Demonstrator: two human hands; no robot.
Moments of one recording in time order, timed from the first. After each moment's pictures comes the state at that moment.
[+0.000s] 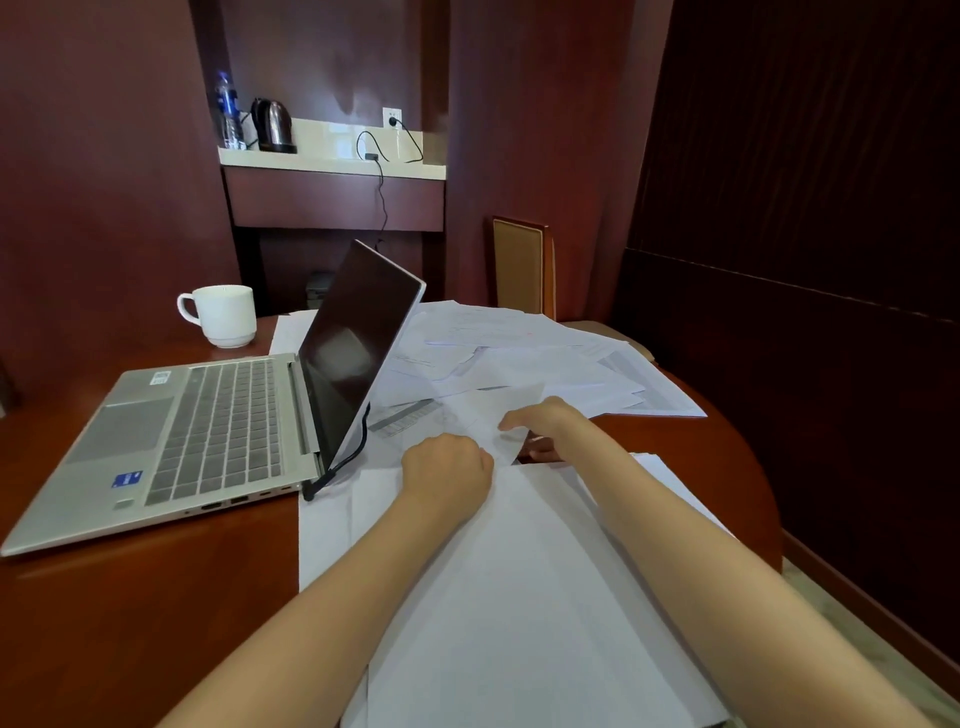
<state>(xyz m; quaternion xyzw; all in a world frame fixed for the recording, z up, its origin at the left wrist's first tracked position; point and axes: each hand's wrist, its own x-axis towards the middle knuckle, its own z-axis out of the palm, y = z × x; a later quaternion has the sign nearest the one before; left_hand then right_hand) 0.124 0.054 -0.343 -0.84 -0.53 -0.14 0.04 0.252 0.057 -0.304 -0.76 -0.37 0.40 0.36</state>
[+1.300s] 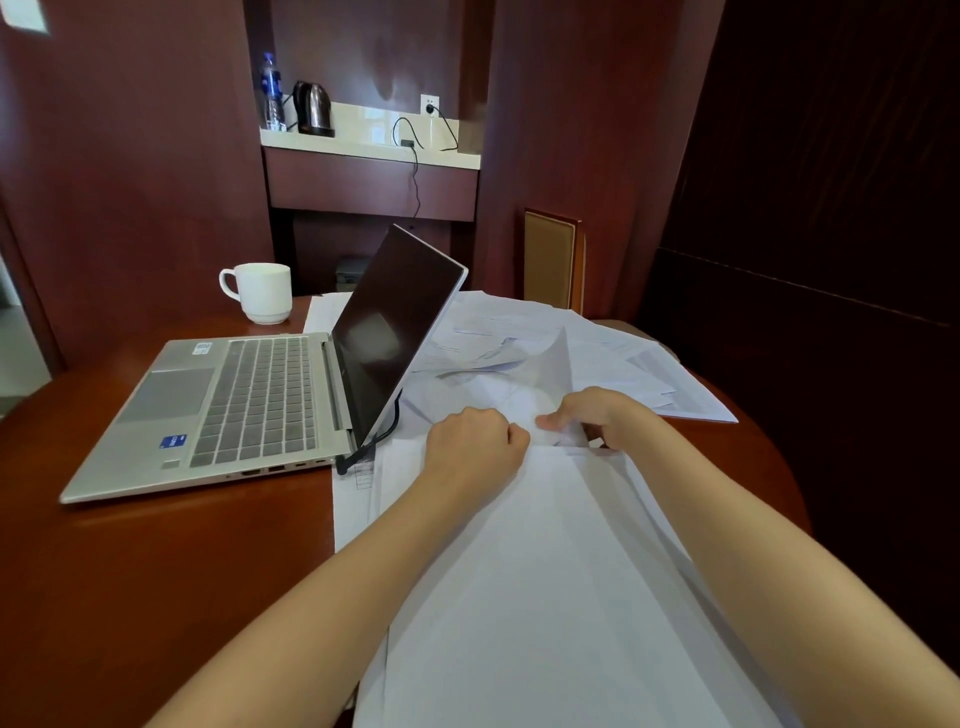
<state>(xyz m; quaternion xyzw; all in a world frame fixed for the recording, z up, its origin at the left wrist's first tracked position) 0.118 0.047 -0.332 -0.81 -0.52 -0.26 -0.05 0.264 0.055 -0.291 -0.81 -0.45 0.33 0.18</state>
